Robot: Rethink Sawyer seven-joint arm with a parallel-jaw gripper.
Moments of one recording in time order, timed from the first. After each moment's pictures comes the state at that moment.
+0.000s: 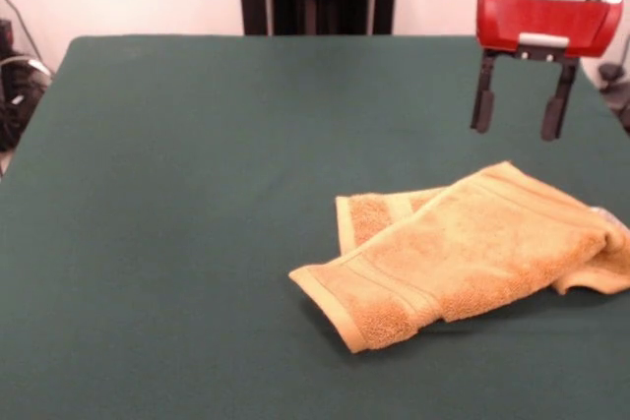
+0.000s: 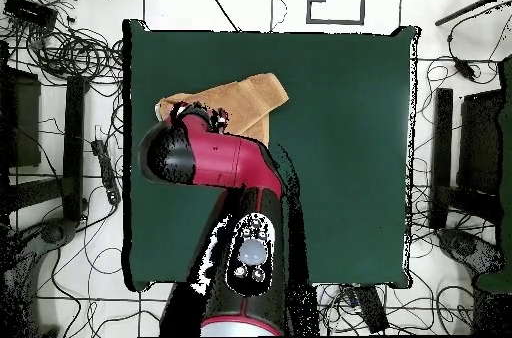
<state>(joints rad) 0.16 -0.58 -0.19 1.54 0.19 0.26 1.88</state>
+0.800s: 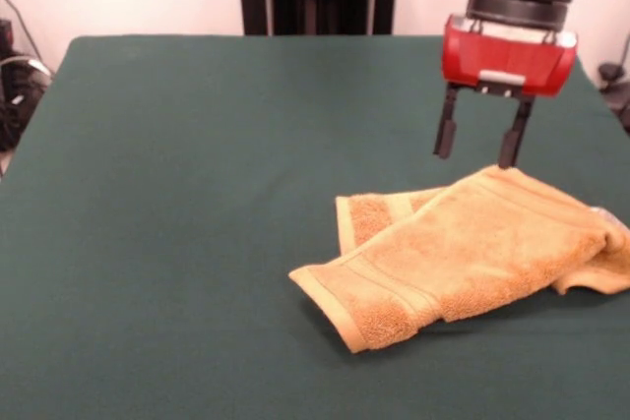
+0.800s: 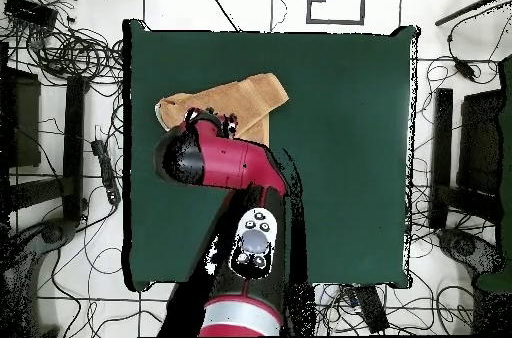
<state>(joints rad) 0.16 -0.51 -0.22 1.53 0.19 0.21 1.88</state>
